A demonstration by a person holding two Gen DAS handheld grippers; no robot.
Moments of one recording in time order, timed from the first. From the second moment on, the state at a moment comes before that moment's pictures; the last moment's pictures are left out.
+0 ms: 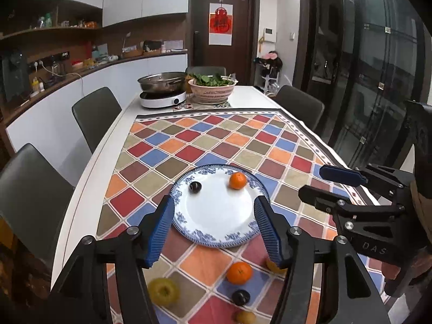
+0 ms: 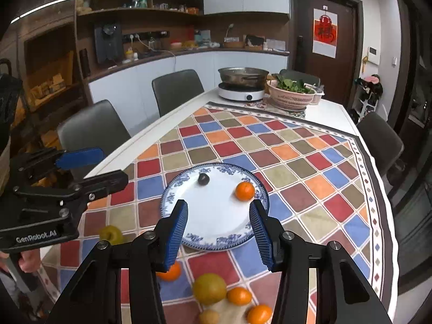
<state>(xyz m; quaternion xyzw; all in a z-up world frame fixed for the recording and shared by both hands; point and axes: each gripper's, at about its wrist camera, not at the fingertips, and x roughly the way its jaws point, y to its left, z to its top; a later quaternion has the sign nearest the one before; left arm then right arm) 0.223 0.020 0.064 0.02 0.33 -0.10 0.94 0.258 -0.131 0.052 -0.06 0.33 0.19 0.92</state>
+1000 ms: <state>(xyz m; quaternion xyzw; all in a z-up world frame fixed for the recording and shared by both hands) 0.134 0.019 -0.018 0.02 0.40 -0.10 0.91 0.163 -0.139 -0.019 -0.07 0.38 0.17 0.91</state>
